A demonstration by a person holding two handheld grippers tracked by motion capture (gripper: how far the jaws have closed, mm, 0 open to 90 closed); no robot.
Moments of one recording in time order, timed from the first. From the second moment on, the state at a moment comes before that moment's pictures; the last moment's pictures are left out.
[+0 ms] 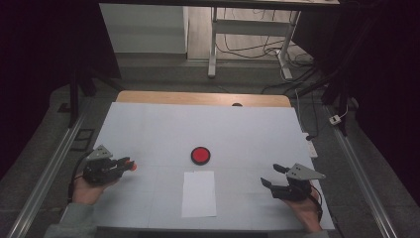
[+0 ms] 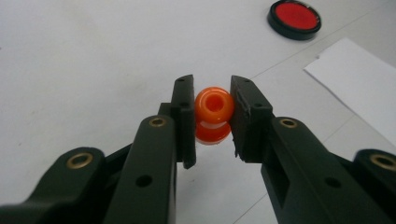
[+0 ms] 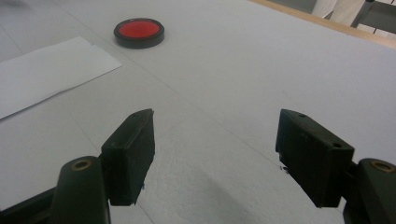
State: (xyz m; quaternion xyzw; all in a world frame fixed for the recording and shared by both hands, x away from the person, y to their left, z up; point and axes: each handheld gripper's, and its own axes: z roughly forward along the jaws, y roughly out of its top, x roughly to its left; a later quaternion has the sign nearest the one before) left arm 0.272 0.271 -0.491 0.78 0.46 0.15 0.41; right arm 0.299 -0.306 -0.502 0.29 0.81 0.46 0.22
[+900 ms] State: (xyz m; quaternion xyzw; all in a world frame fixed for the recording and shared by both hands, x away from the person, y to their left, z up) left arm 0.274 0.222 -0.471 0.79 0.39 0.13 0.45; right arm 0.296 -0.305 -0.502 0.29 0.81 0.46 0.22
